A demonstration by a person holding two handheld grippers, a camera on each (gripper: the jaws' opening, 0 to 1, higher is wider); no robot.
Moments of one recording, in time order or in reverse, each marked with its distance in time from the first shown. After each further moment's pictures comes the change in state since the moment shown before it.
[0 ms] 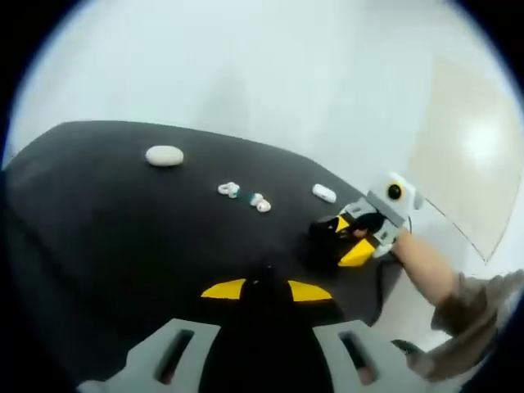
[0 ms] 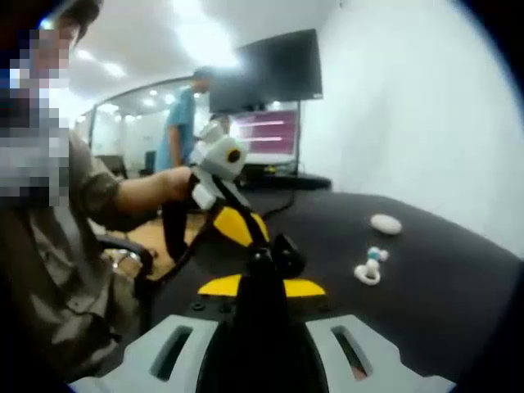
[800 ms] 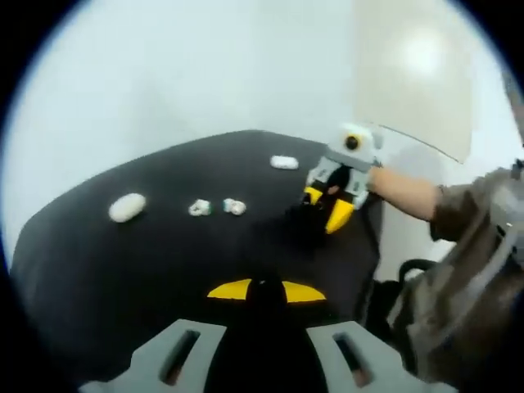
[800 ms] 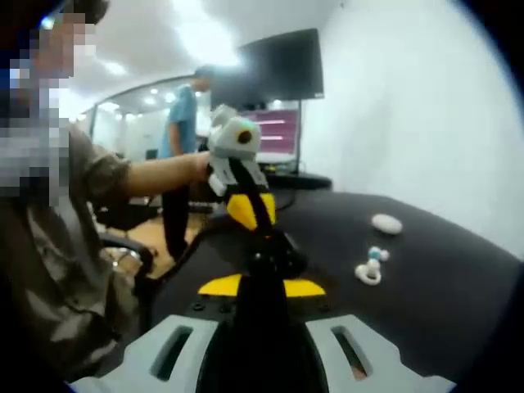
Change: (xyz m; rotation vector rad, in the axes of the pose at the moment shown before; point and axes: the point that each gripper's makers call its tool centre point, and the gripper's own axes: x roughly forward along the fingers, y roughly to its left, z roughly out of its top) left arm -0.020 0.000 0.009 0.397 0.168 -0.262; right arm 0.000 -0.001 -0.001 -0.006 0.007 0.001
